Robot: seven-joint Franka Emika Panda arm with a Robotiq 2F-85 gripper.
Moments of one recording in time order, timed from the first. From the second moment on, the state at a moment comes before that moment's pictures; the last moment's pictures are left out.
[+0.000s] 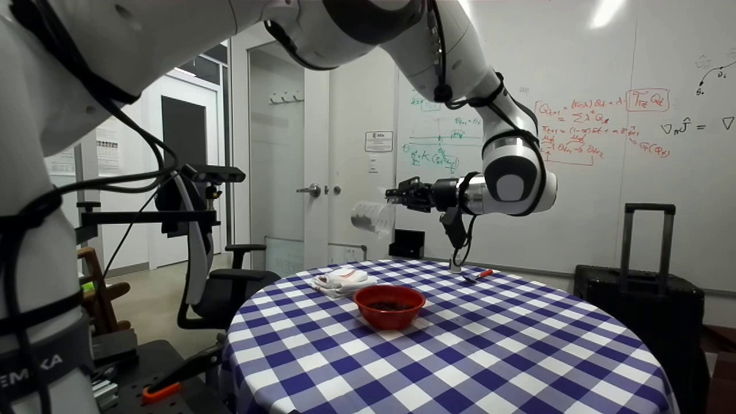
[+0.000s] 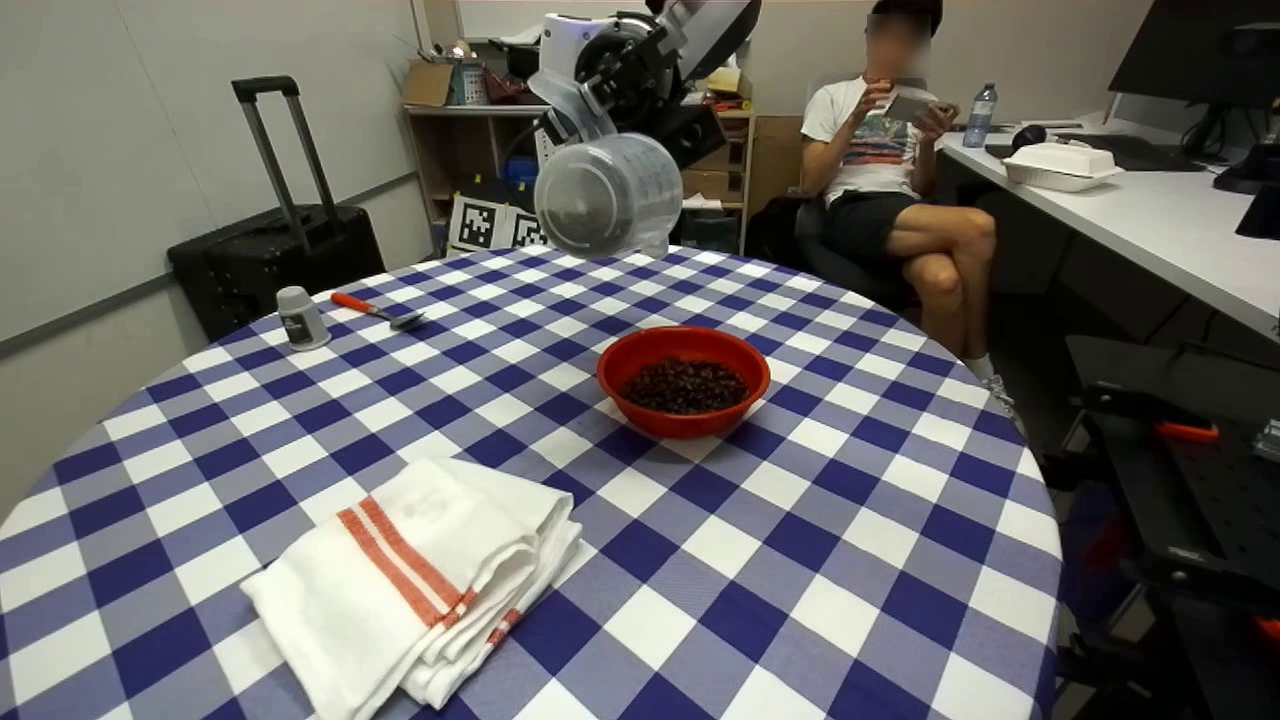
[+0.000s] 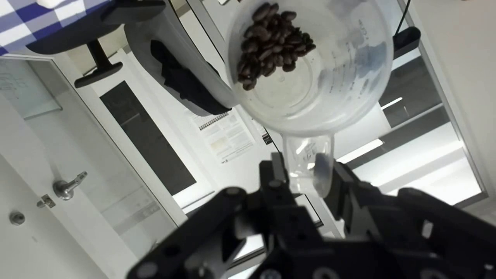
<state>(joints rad) -0.37 0.90 0.10 -1.29 1.06 1.20 -1.72</state>
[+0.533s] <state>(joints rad) -0.41 0.95 0.06 -1.29 1.19 1.10 -1.71</state>
